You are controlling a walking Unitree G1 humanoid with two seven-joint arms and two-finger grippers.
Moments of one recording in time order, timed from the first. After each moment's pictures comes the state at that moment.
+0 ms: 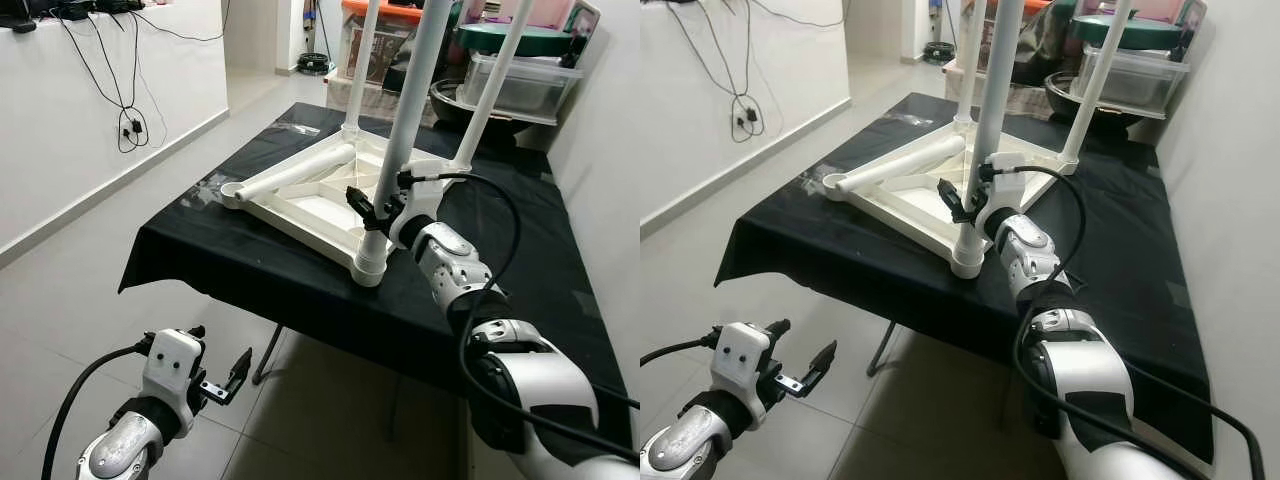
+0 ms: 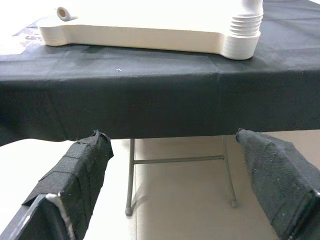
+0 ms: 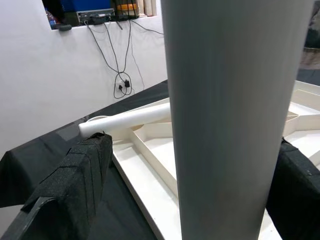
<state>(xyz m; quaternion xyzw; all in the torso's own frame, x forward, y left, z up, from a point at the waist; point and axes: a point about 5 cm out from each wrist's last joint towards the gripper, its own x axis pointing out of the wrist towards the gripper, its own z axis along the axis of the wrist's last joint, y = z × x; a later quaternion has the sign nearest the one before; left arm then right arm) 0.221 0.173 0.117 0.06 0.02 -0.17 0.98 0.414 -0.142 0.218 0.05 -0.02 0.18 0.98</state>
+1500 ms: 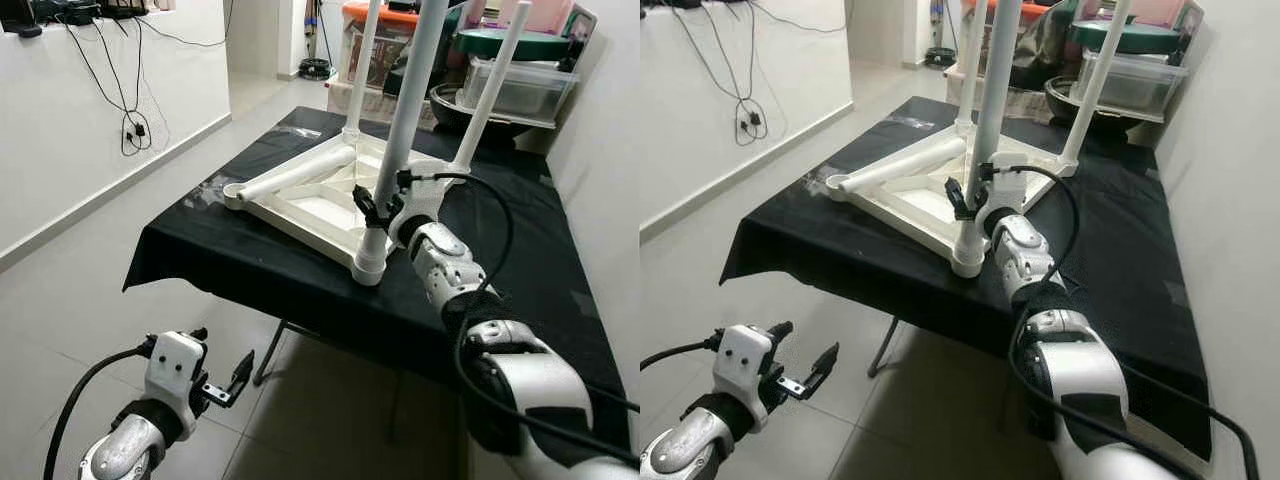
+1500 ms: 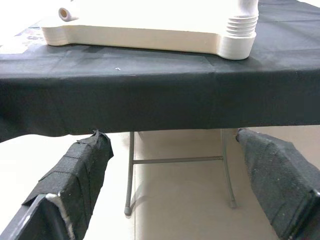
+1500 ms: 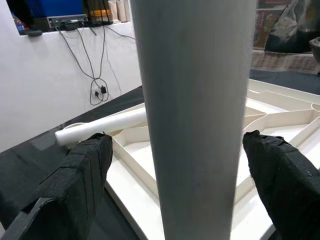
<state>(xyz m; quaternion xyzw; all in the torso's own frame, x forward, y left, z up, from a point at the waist) 0.219 0.171 0.116 0.06 0.02 -0.17 0.98 0.412 -0.147 0.212 0.05 -0.02 0.11 0.99</state>
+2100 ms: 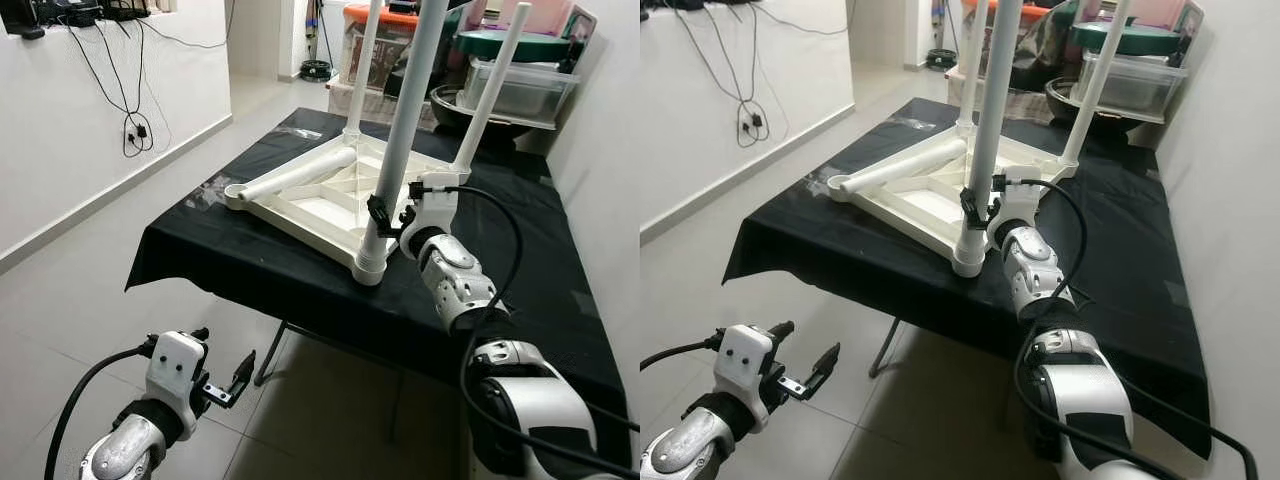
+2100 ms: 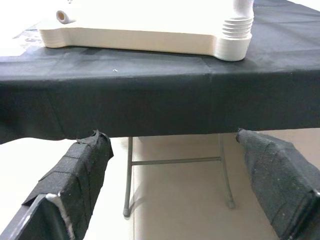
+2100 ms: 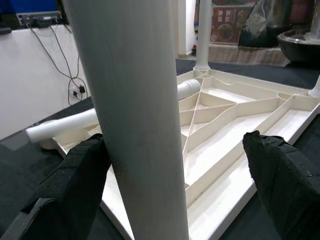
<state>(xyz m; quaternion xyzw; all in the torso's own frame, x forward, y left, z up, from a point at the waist) 0.219 0.171 0.116 0.06 0.02 -0.18 0.98 0.405 -0.160 0.203 0.05 -0.01 0.07 1.00</state>
